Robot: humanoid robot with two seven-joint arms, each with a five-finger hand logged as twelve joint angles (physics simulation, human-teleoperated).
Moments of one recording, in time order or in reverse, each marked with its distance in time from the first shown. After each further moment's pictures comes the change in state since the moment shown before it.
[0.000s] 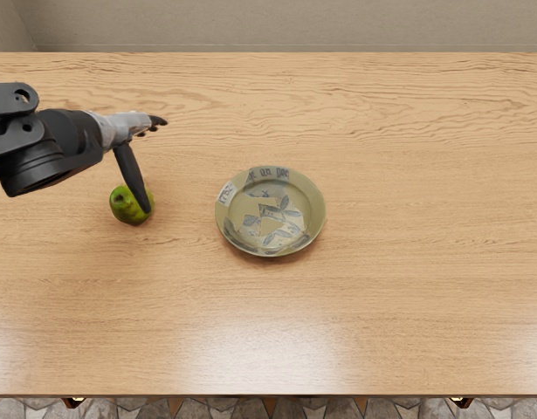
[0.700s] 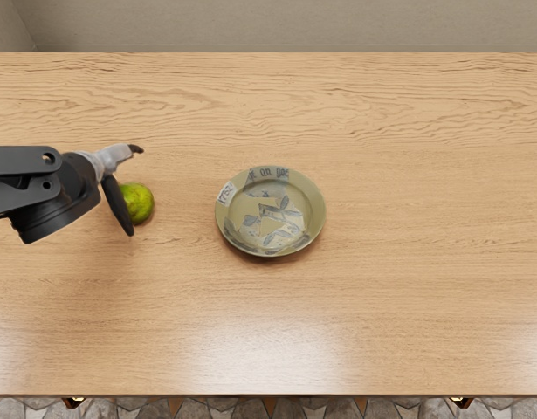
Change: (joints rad) left arm 0.081 -0.030 0.120 0.004 0.076 0.197 0.000; right arm 0.000 0.000 0.000 0.000 0.000 0.000 0.000
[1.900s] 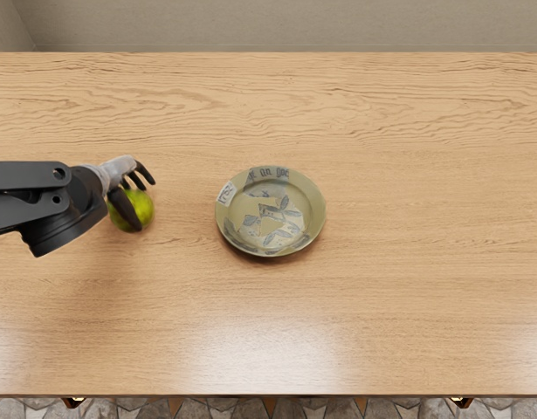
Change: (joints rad) left arm 0.050 -0.024 -0.010 0.002 0.005 0.034 0.000; right arm 0.000 0.000 0.000 0.000 0.000 0.000 0.000
